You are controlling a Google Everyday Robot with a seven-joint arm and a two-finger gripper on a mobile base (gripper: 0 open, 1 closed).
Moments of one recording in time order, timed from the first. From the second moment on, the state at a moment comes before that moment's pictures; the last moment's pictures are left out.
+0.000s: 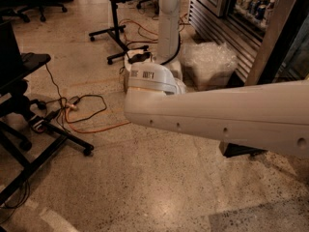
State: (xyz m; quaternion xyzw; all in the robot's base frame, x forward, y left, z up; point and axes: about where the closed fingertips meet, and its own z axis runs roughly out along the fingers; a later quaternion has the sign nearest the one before) arm 0.619 -0.097 0.778 -0.47 0.77 -0.38 0.20
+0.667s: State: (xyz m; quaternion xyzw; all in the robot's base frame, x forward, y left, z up) arm 0.682 -0.157 0.747 -0.41 0.76 -0.49 0.13
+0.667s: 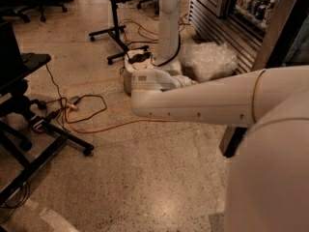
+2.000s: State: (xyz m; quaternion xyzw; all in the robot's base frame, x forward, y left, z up) arm 0.749 -0.246 0.704 -0.33 0.76 -0.56 0.02
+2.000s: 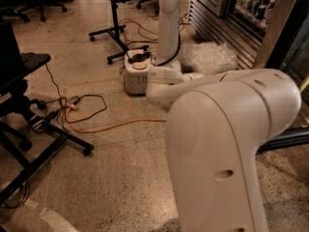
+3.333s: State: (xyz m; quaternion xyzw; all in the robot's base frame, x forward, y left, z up) arm 0.766 -0.314 0.698 -0.24 0.74 -0.62 -0.07
